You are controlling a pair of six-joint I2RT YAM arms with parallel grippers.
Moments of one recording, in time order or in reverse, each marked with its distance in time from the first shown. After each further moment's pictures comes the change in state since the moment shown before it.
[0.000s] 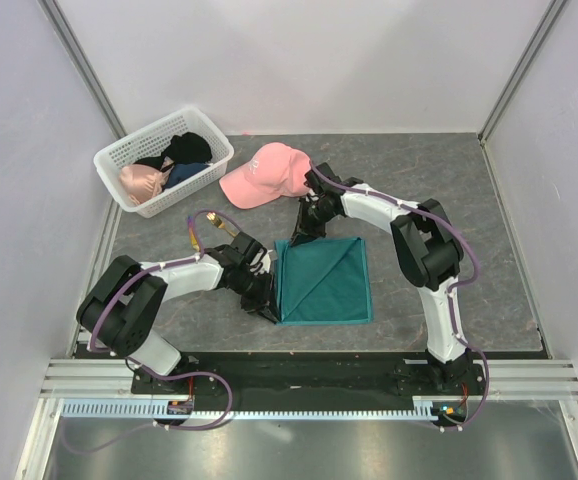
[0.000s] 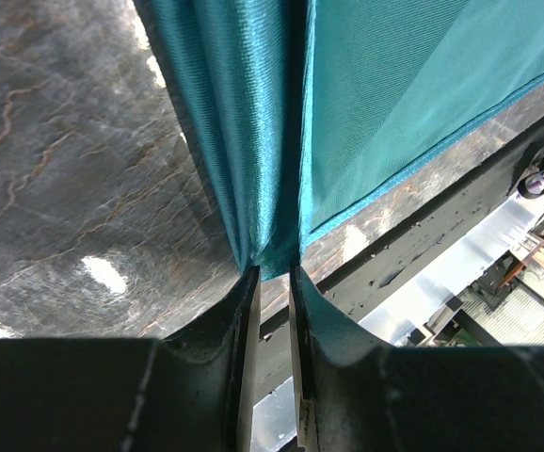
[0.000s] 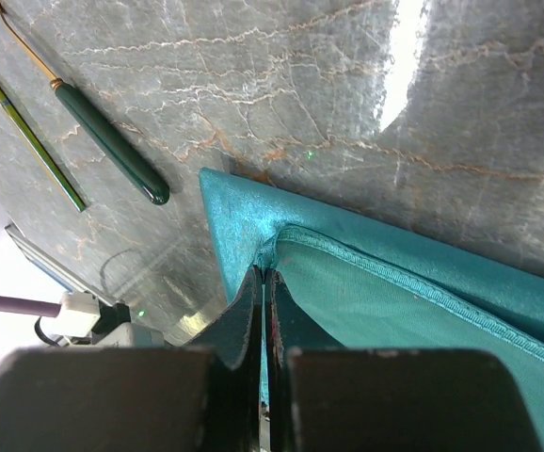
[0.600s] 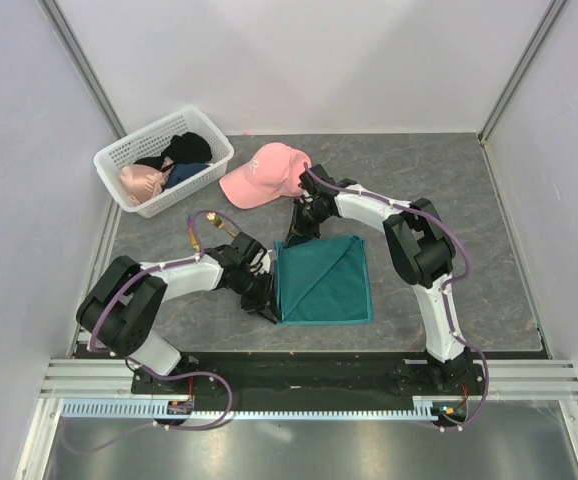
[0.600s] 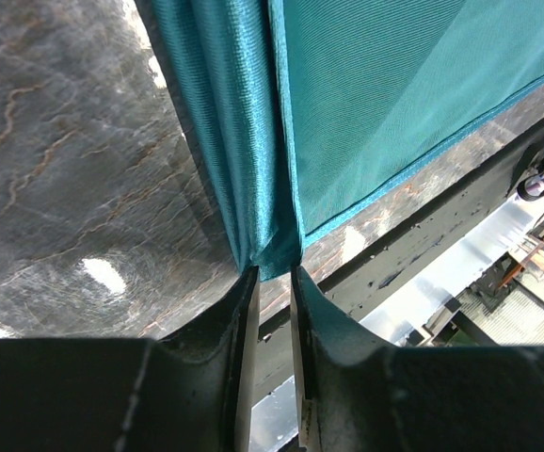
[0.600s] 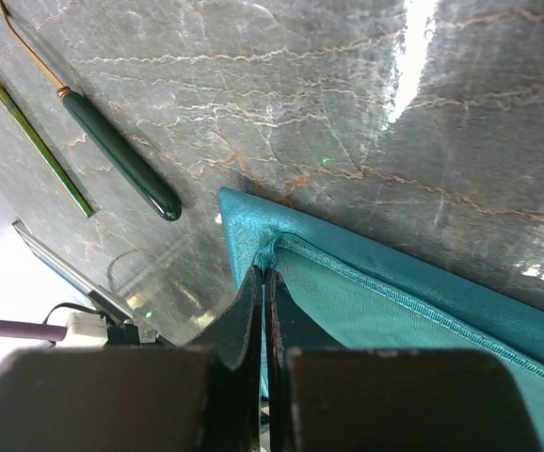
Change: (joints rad) left arm 0.000 -0.001 -0.002 0.003 -0.003 -0.005; right arm 0.014 0.059 0.048 0.015 -0.026 0.019
